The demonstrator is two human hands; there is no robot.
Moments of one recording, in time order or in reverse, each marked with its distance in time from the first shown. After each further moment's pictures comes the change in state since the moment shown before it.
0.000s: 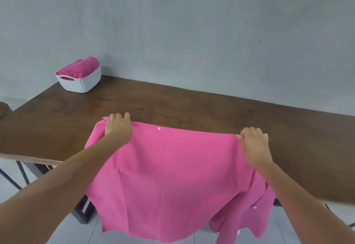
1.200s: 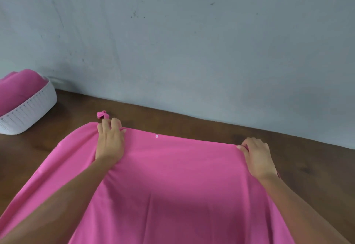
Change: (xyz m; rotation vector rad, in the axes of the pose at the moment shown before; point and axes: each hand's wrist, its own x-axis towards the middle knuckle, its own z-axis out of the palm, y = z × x) left_hand 0.312 0.066 0.111 -0.601 0.279 -0.135; right_hand 0.298 0.036 0.257 0.206 -0.114 -0.087
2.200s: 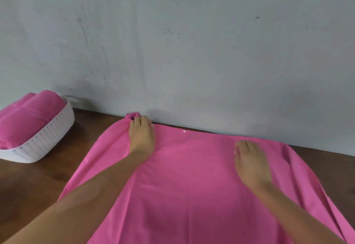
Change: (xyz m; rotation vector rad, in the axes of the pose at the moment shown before) left_hand 0.093 -0.003 0.025 -0.080 0.017 0.079; right_hand 0.044 -0.146 0.031 -0.218 0.126 -0.029
